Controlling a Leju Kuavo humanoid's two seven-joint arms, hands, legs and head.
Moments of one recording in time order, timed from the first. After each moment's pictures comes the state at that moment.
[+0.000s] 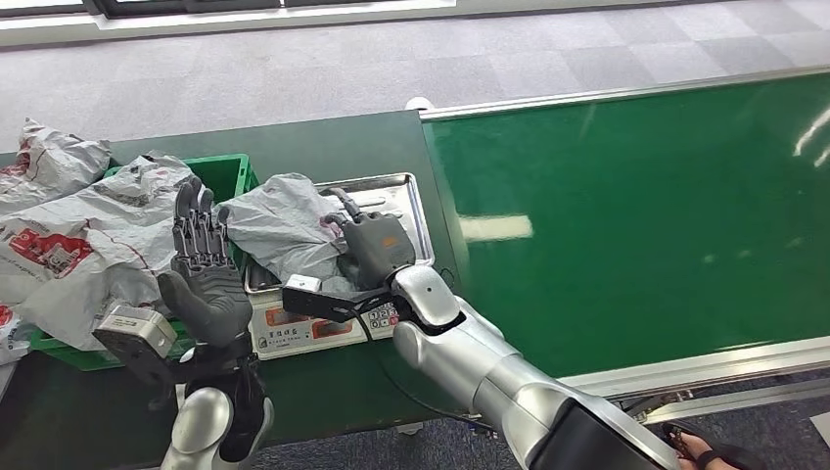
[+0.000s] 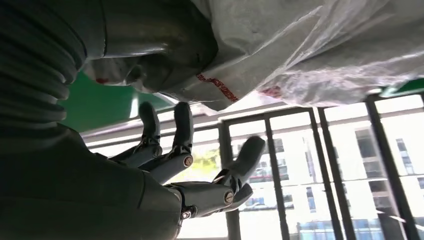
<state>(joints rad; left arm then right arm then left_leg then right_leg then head) -0.11 -0.15 -0.32 -1.62 0.08 0.35 -0.42 -0.80 0.36 0.80 -0.47 0.82 -0.40 -0.07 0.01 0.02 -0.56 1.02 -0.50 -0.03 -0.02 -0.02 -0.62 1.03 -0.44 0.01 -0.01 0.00</state>
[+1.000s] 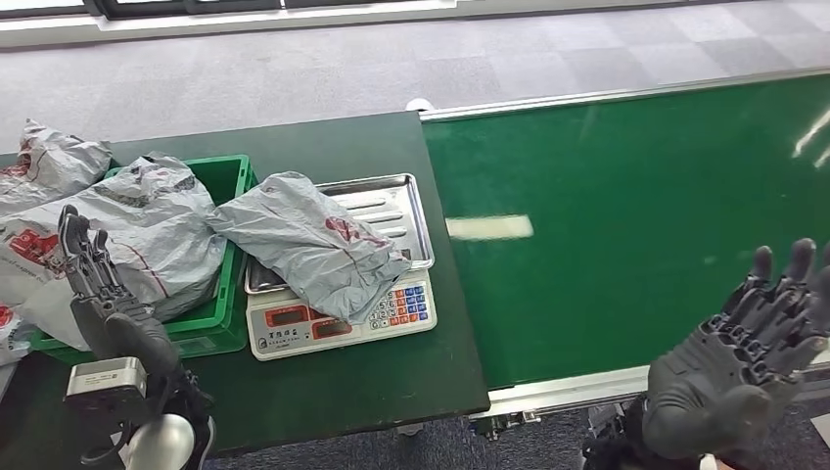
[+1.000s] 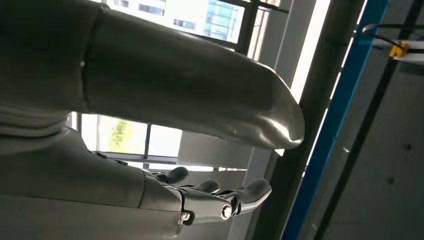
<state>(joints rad) 0.01 -0.09 -0.17 -1.74 -0.25 0.58 -0.48 0.13 0.05 0.26 -2.12 0.22 -0.58 -0.70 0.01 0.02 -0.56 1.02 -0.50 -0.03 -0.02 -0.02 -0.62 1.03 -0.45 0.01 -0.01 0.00</state>
